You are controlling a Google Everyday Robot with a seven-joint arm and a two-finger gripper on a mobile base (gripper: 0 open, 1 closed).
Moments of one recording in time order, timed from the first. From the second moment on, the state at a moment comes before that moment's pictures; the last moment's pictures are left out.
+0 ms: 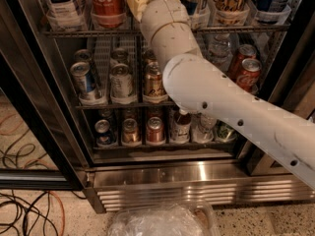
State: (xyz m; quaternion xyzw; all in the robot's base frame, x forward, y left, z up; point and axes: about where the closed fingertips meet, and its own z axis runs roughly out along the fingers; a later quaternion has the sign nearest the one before) arm 0.649 0.005 1.098 -0.10 0.53 0.10 0.84
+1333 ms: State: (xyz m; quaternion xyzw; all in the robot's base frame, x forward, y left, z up) arm 0.638 0.007 1.116 -0.12 0.48 0.10 0.86
